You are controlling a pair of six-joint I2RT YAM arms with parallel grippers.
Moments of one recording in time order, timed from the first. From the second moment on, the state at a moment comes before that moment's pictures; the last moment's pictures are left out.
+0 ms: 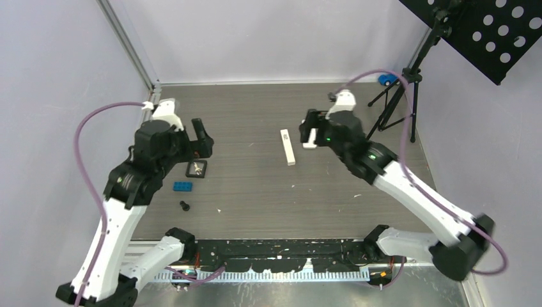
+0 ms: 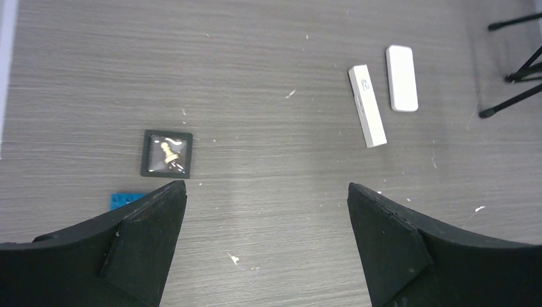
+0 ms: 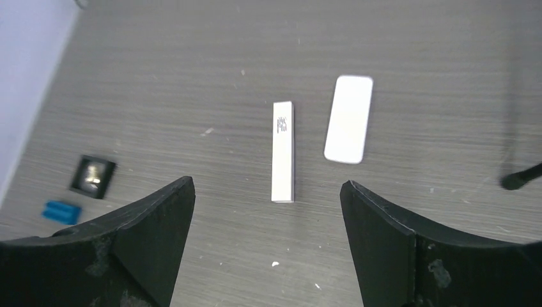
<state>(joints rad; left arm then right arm) -0.38 0.90 1.29 -0.90 -0.16 -0.37 0.68 1.21 1.11 -0.35 0.37 0.44</state>
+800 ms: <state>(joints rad) -0.38 0.60 1.52 -1.14 -0.34 -0.28 0.69 0.37 1.06 -0.59 0.62 0.20</state>
